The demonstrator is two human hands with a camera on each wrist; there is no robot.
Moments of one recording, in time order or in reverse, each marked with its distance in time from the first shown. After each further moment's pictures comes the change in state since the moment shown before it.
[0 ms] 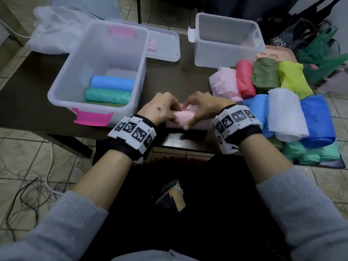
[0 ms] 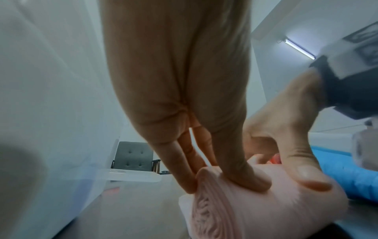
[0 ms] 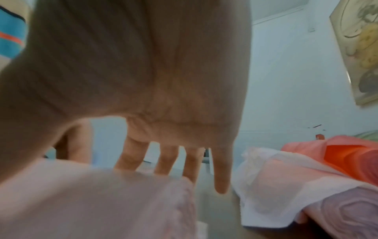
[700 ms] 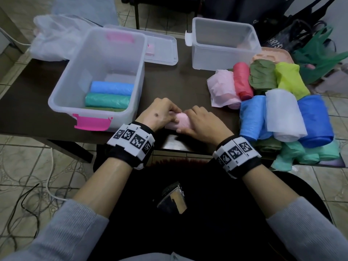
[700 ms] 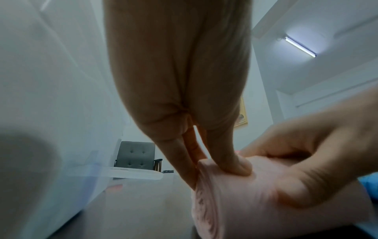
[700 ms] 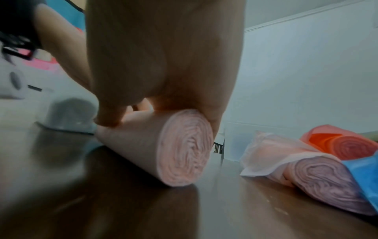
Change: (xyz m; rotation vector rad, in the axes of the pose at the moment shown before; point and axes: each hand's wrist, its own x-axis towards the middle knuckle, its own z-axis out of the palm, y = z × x) left_hand -0.004 0.004 0.003 0.054 0.022 -0.026; right_hand -0.014 0.003 0.057 -0.178 0.382 -0.134
